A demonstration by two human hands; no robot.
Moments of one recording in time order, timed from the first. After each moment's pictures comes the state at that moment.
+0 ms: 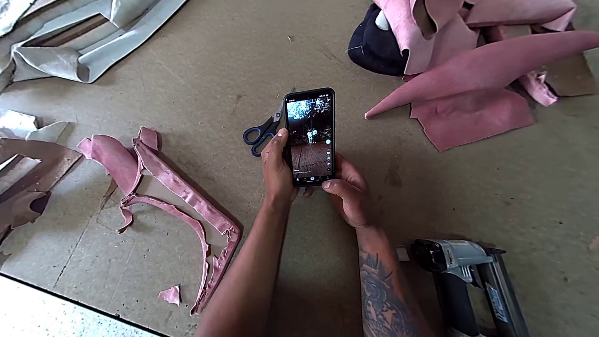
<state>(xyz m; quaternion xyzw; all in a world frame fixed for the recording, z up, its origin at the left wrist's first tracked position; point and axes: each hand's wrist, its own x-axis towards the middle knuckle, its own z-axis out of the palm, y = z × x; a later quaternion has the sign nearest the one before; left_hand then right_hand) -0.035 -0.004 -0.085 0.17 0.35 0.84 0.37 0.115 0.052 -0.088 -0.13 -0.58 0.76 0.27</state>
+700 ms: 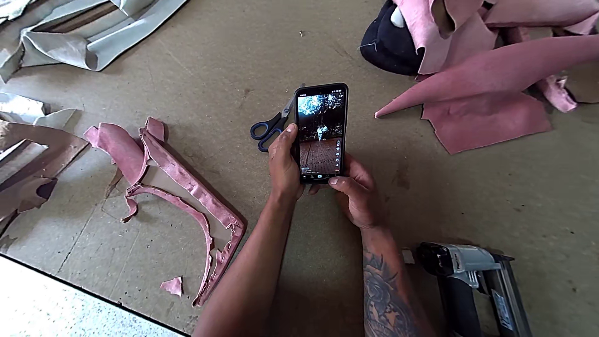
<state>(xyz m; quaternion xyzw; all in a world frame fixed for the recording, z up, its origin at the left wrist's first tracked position) -0.037 -0.005 -0.086 0.17 0.34 0.84 0.38 0.112 0.050 -0.086 -0.13 -0.58 0.76 0.27</state>
